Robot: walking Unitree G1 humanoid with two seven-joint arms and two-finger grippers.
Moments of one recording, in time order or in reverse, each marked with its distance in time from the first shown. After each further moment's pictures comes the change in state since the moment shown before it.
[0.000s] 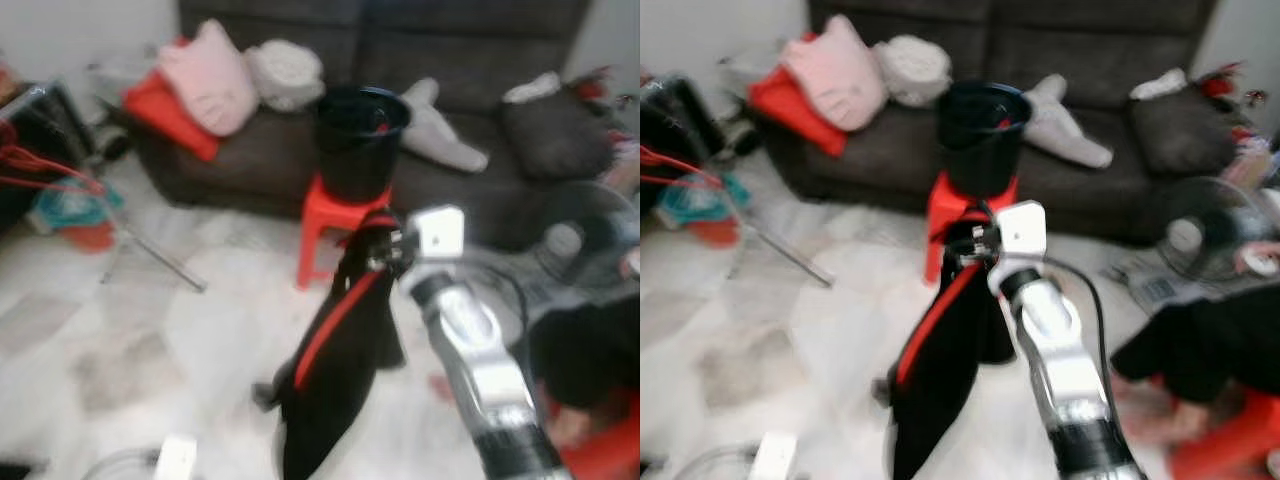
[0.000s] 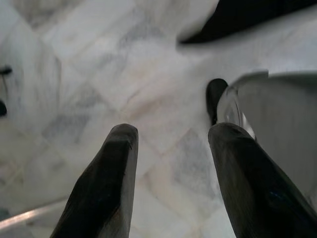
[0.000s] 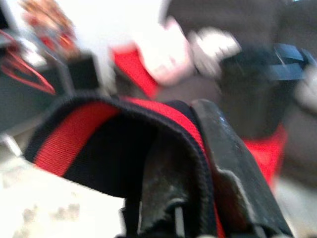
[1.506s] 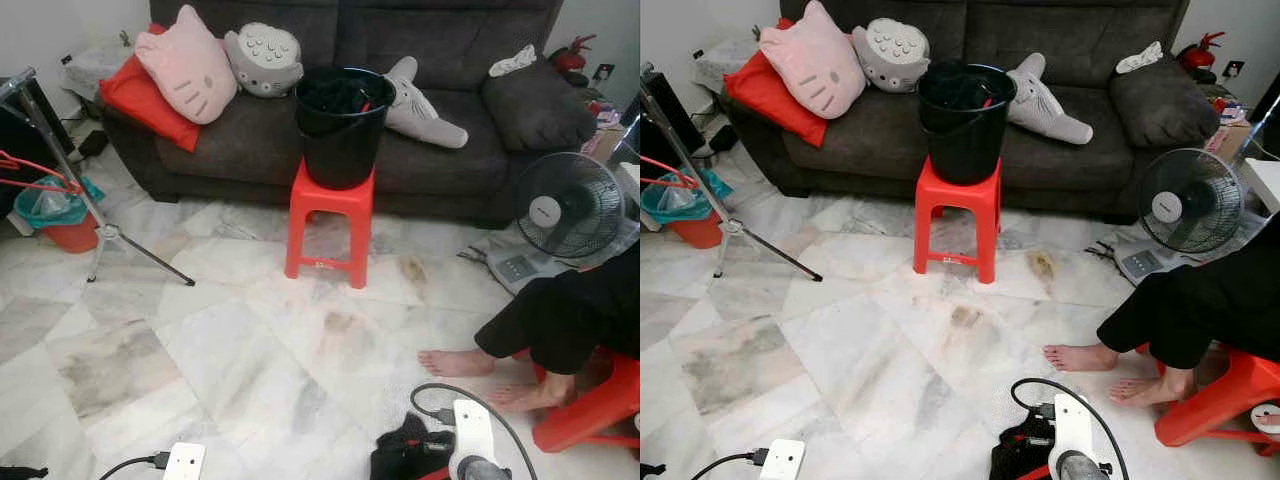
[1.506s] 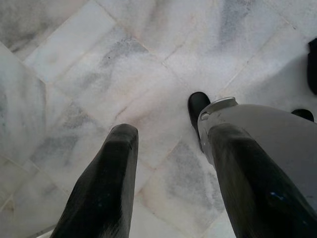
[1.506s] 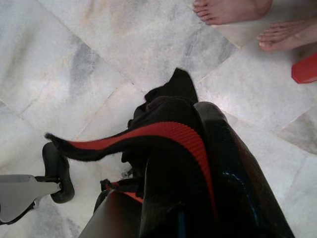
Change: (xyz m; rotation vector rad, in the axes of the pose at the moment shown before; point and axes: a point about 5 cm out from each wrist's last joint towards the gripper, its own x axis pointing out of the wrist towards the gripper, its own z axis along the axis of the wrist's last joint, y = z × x) left arm 0.005 -0.003 0.020 -0.018 -0.055 -0.001; right arm -0.140 -0.018 -0.209 0.173 0.900 -0.394
